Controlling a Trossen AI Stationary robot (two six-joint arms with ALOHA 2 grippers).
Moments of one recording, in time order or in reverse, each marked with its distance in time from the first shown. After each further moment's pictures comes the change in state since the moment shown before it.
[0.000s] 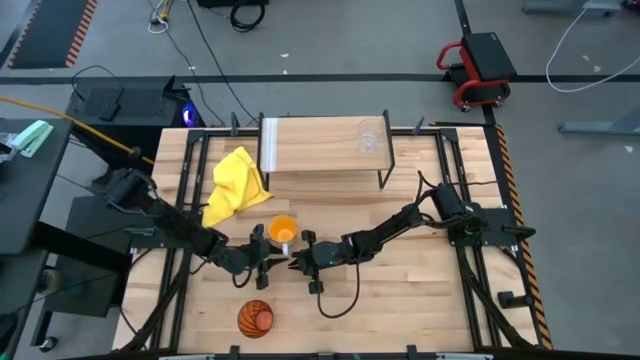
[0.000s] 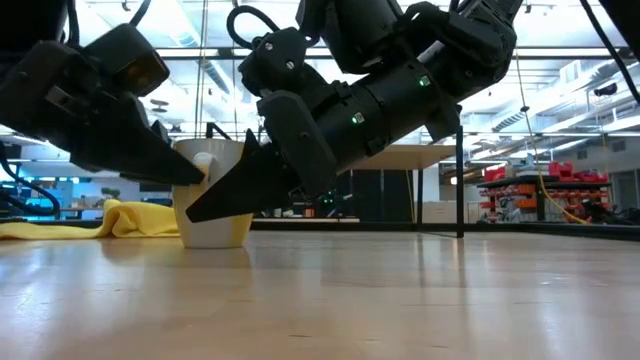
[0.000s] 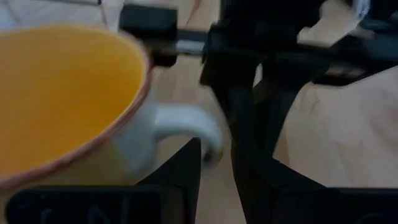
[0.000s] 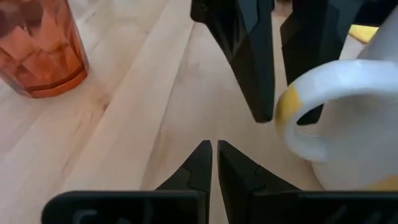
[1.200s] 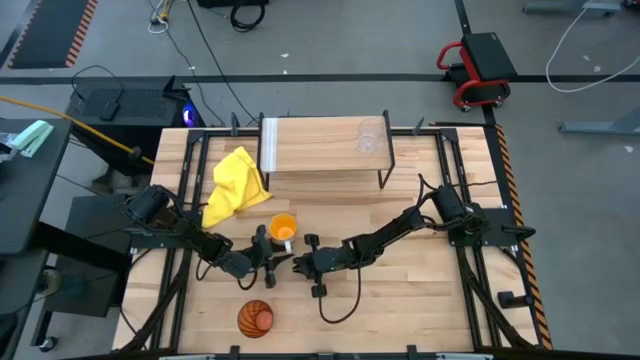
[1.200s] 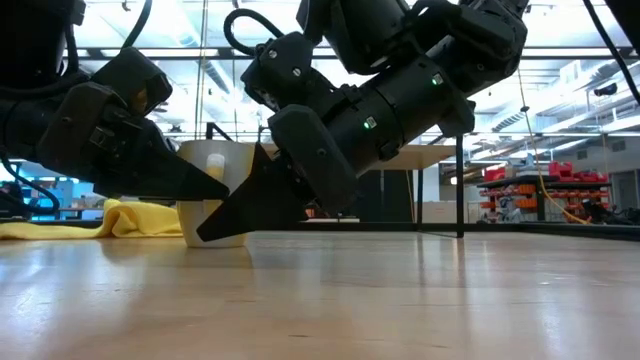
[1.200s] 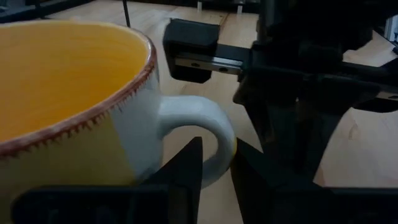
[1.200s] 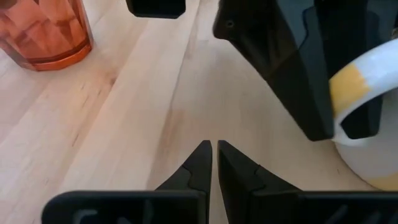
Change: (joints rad) left arm -0.006 0.249 0.000 0.332 -0.153 0.033; right arm 0.028 0.000 0.000 -0.067 0.041 0.016
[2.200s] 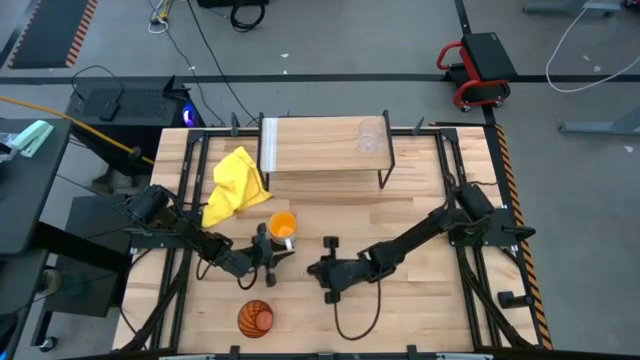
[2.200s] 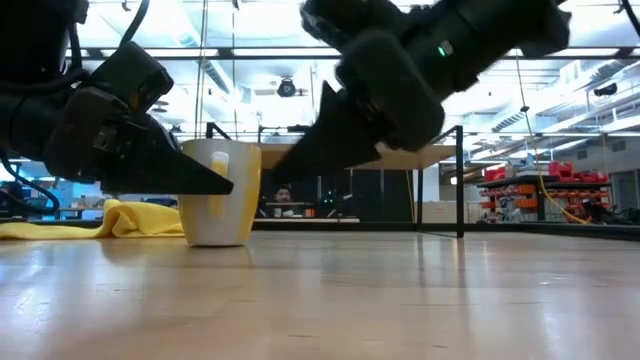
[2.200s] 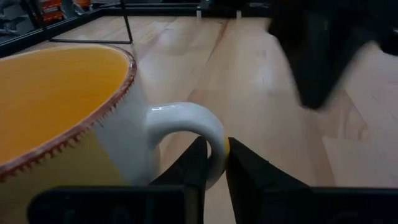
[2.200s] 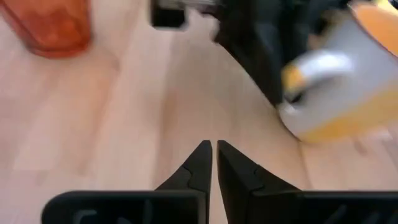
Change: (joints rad) left arm -0.003 0.000 0.000 0.017 0.003 0.092; right arm 0.122 -0.184 -0.071 -0.227 0.305 0.058
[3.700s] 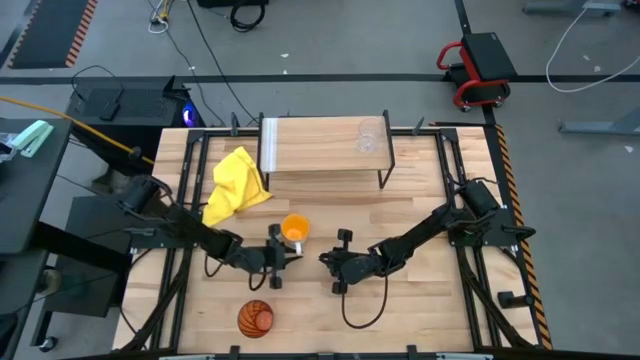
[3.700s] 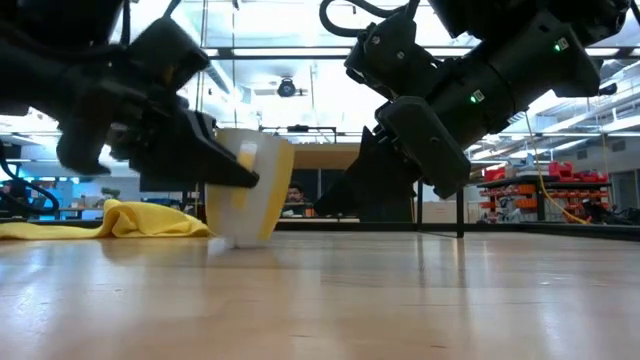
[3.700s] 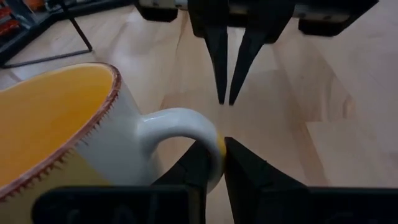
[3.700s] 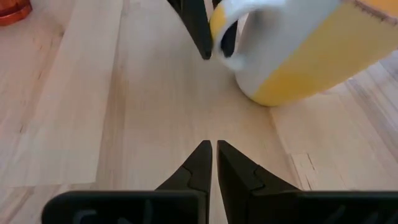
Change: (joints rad) left arm 0.086 -0.111 0.138 -0.318 0.183 0.215; right arm -0.002 -0.045 -0.194 0.140 0.076 0.100
